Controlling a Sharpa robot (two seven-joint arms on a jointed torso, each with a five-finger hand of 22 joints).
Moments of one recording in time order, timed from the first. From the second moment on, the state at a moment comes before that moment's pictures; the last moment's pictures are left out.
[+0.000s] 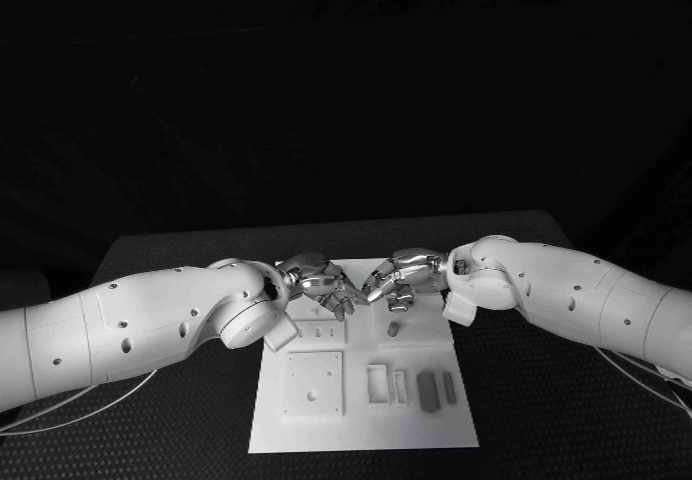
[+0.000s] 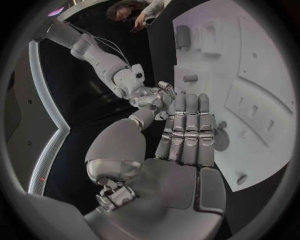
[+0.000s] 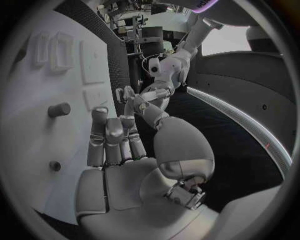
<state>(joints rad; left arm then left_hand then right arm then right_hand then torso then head) 1.32 -0.68 -0.22 1.49 -0.53 -0.16 -0.09 1.02 0.04 0.60 -0.28 0.05 0.99 0.11 0.36 0.54 1.21 0.06 0.25 0.50 1.17 0.03 0.17 1.19 0.01 1.02 -0.06 0.07 0.96 1.23 -0.55 -0.10 1.03 -0.51 0.47 0.09 1.06 0.06 0.58 -0.29 0.05 0.96 0.10 0.33 0.70 0.93 0.01 1.27 0.97 1.12 -0.10 1.48 0.89 0.25 1.05 0.00 0.97 1.31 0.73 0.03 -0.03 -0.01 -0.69</state>
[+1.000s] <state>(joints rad) 1.32 -0.70 -0.22 1.48 -0.53 -0.18 -0.12 0.97 0.04 0.62 -0.29 0.22 1.01 0.12 0.37 0.54 1.25 0.04 0.29 0.51 1.18 0.02 0.19 1.21 0.01 1.03 -0.07 0.08 1.00 1.23 -0.59 -0.10 1.02 -0.45 0.39 0.08 0.86 -0.14 0.50 -0.21 0.05 0.89 0.14 0.27 0.72 0.87 0.03 1.24 0.95 1.07 -0.07 1.44 0.87 0.26 1.01 0.02 0.92 1.31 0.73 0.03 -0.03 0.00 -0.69</state>
